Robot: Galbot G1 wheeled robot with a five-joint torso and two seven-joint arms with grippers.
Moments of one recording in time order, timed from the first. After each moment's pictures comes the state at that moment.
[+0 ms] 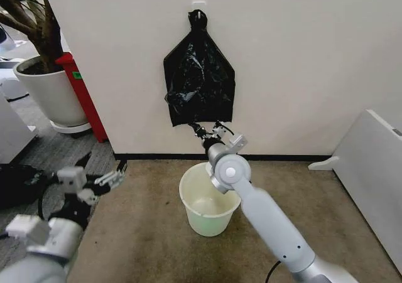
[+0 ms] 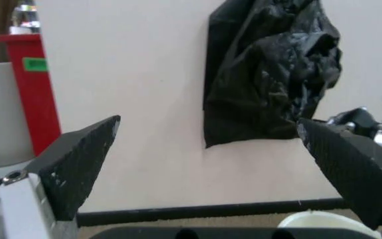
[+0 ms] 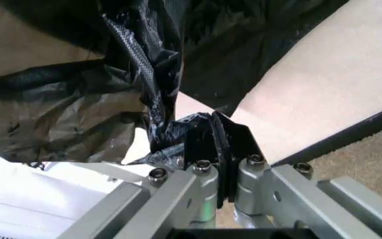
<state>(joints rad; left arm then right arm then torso) 1.75 -0.89 -0.80 -2.48 -0.72 0.09 -0.23 -0.68 1.41 -0.08 1.74 1.31 -0.07 0.64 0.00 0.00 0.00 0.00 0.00</state>
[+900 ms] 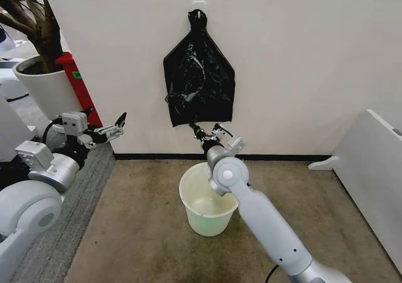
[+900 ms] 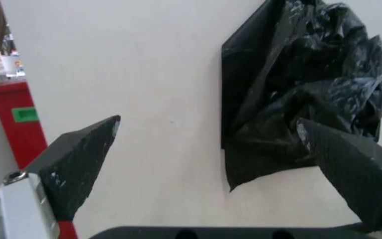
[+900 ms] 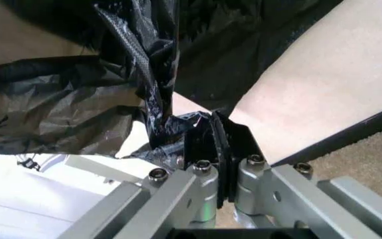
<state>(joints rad) 1.31 -0.59 -0.67 -2.25 -0.95 0.16 -0.27 -0.70 1.42 -0.06 1.74 1.27 -0.07 0.62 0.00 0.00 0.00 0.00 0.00</state>
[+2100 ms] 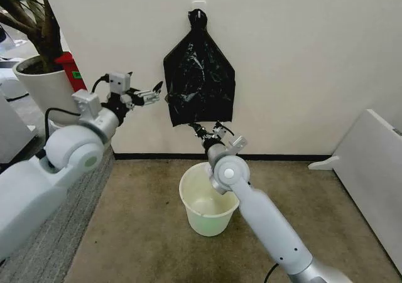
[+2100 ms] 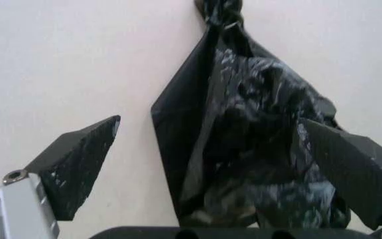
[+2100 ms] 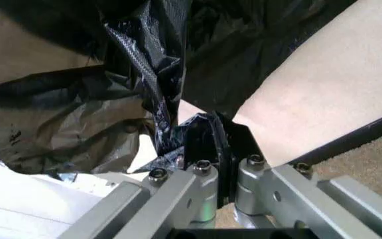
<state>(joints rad) 0.45 -0.60 0.01 -2.02 -0.97 0.26 -0.29 -0.69 1.42 -0.06 1.73 1.28 -0.07 0.62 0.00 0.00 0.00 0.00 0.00</state>
